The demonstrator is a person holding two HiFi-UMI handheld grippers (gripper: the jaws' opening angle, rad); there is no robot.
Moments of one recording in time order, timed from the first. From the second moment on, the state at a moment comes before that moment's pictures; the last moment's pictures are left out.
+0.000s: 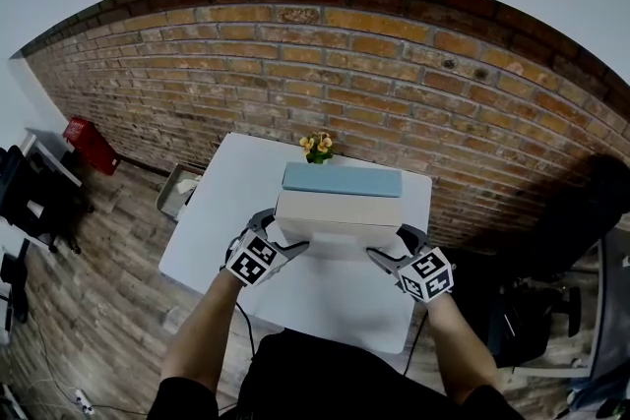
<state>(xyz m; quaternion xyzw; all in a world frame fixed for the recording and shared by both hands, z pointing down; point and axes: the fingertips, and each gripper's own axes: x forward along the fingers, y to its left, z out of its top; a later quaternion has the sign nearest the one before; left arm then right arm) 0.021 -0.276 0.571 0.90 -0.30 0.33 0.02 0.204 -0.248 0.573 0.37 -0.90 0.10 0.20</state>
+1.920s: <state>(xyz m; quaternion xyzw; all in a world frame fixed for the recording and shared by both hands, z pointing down) -0.141 -0.190 0.434 0.90 -0.41 0.10 0.06 0.036 -0.136 0.409 0.48 -0.87 0.11 0.00</state>
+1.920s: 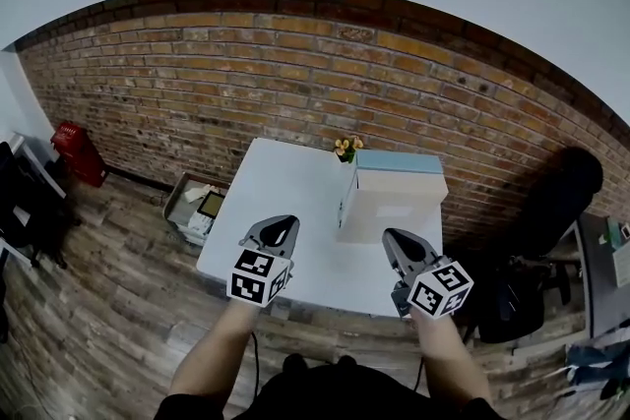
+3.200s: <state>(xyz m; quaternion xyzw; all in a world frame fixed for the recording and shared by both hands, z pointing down) -0.102 -0.199 0.399 0.87 -0.48 0.07 0.06 0.103 -0.151 0.374 0.46 -0.89 0.05 -0.01</state>
